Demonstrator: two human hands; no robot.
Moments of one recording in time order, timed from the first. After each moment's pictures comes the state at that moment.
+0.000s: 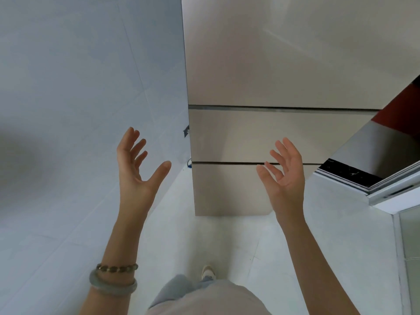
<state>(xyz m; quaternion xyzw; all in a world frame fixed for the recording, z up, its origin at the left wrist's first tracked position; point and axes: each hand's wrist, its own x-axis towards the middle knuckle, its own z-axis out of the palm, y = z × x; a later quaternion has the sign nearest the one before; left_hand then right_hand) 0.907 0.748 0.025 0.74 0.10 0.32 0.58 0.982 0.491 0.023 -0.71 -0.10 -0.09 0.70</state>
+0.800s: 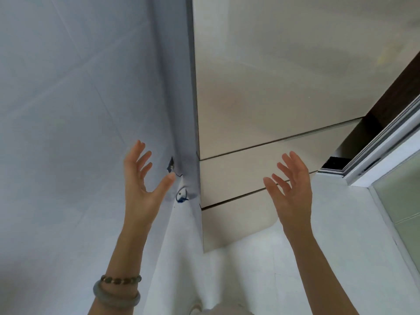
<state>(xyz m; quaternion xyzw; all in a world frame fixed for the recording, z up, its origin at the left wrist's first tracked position) 1.049 0.872 0.041 0.74 -0.07 0.24 0.62 1.033 0.593 0.030 -0.71 0.01 -0.23 0.66</state>
